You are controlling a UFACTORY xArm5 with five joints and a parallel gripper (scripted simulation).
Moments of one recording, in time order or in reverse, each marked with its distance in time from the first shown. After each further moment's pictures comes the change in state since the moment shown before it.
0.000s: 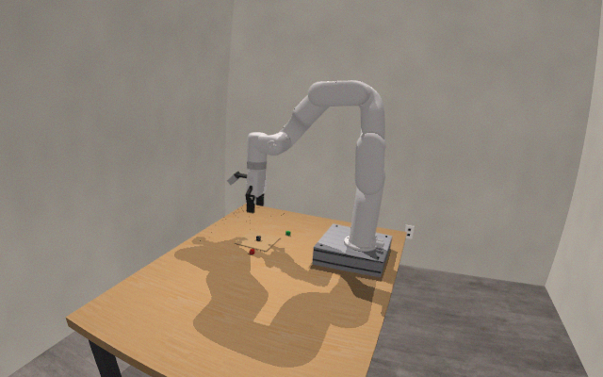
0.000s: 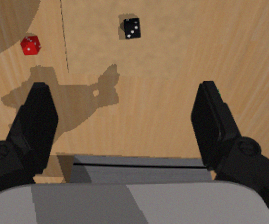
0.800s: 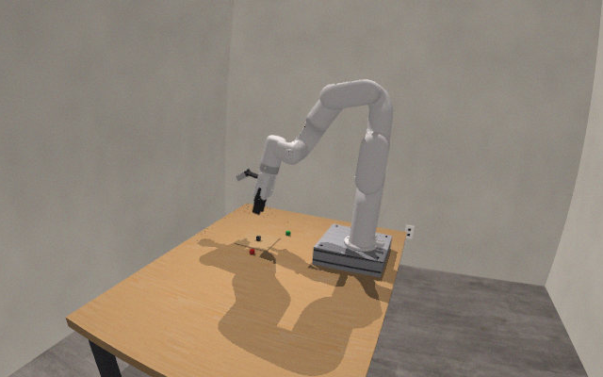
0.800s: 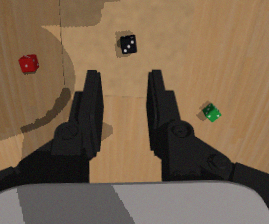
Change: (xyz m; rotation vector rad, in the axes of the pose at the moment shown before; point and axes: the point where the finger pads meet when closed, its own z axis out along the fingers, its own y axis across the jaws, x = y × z) arm -0.013 0.004 0.002 0.000 0.221 0.005
